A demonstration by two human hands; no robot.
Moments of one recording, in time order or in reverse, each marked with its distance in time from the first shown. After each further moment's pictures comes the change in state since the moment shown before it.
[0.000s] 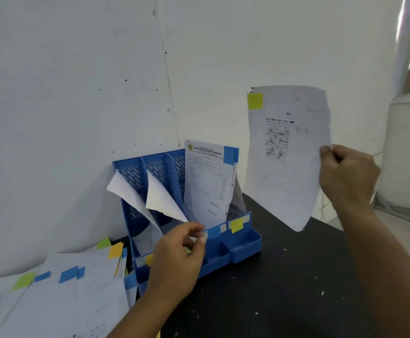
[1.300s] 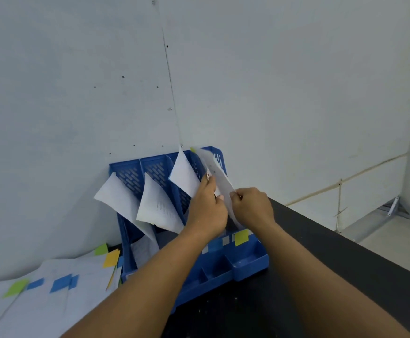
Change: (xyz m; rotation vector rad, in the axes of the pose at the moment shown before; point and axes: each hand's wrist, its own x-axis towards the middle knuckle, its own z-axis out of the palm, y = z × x) left_hand 0.125 0.002 0.078 0.017 -0.157 -0.174; right_hand -0.052 0.016 0.167 -0.116 -0.709 -0.036
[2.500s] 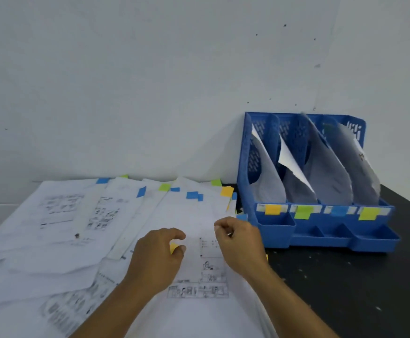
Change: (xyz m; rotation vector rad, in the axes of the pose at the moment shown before) left_hand -0.284 -0.158 -0.213 0.459 0.273 -0.427; right_hand -0.231 -0.150 0.154 0.241 -0.501 -0.181
